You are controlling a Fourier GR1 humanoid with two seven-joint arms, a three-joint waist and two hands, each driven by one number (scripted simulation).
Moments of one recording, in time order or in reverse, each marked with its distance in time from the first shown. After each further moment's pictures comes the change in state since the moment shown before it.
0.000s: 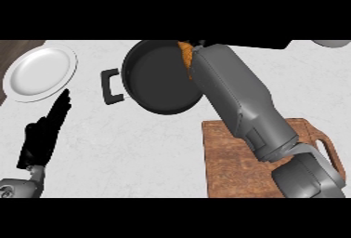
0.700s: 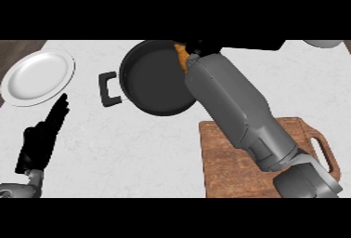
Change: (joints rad) left arm 0.031 -0.007 0.017 0.005 -0.008 -0.009 -0.007; right arm 0.098 0.000 0.120 -0.193 -0.260 -0.245 -0.065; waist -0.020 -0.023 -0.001
